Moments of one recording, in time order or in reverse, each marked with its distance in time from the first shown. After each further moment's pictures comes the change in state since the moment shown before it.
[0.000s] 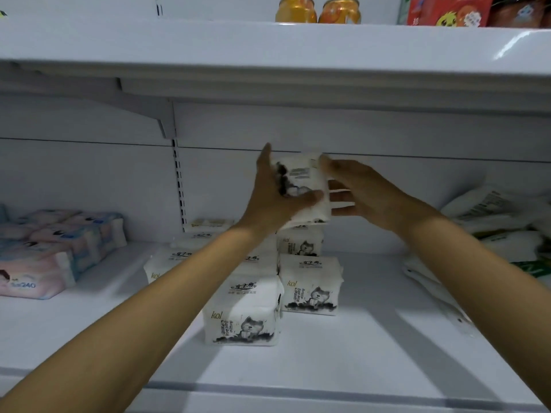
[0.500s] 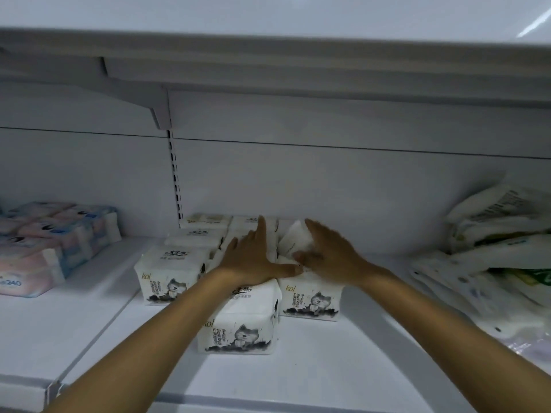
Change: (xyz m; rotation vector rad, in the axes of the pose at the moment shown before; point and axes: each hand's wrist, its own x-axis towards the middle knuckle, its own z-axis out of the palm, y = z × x) left_hand -0.020 -0.097 -0.019 0.894 -0.234 -0.334; right_hand 0.009 0.105 0.042 -0.996 -0.092 -0.119
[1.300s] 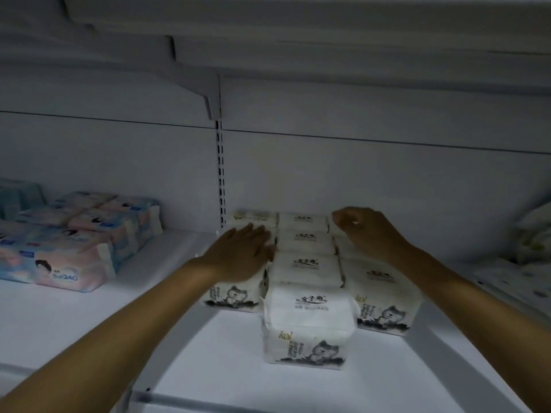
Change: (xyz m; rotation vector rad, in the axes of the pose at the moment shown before) left_hand 0.000 -0.114 -0.059 0.307 -0.055 0.175; right_hand 0.049 -0.042 -0.003 0.233 0.129 0.056
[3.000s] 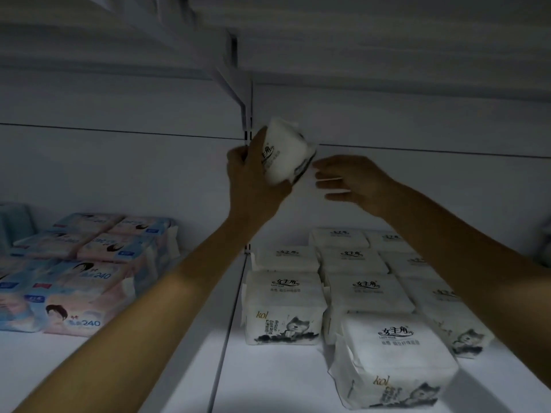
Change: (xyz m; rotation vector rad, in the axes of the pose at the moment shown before) left_hand 0.042 -0.044 -0.083 -0.594 0.908 0.063; right_hand 0.095 -0.121 0.011 0.849 0.052 0.340
